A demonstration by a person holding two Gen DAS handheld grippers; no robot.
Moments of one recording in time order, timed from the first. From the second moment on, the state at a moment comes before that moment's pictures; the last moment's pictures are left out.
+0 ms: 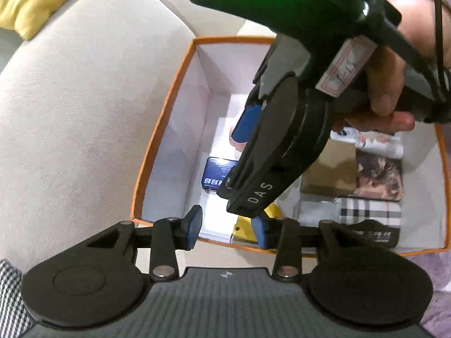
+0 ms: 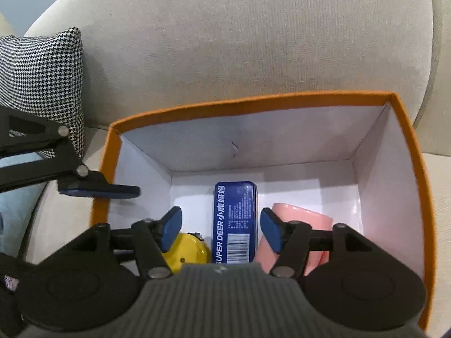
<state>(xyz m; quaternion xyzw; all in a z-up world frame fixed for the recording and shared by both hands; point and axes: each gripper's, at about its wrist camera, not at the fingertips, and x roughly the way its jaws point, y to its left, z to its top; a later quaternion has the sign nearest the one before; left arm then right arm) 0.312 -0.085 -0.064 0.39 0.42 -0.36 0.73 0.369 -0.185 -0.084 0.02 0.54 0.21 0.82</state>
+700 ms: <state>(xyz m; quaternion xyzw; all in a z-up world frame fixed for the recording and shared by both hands) 0.144 -0.025 0.043 0.16 0.29 -0.12 0.94 0.188 -0.245 0.046 -0.03 0.36 0.18 0.91</state>
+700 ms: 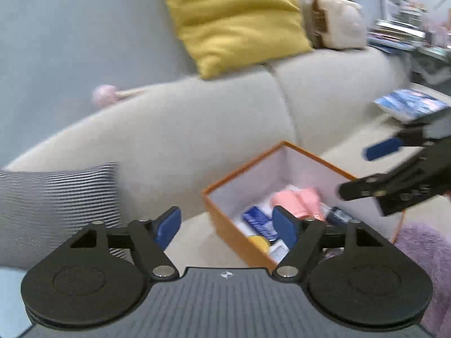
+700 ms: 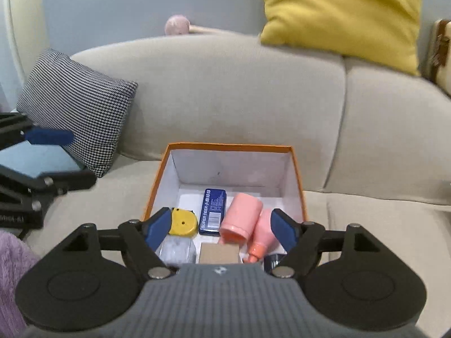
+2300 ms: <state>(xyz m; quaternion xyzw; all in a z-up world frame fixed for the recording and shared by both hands) 0.037 -0.031 -0.012 0.06 0.32 0.01 0.94 0.046 -0.225 -0.001 -0.02 0.36 0.09 0.93</state>
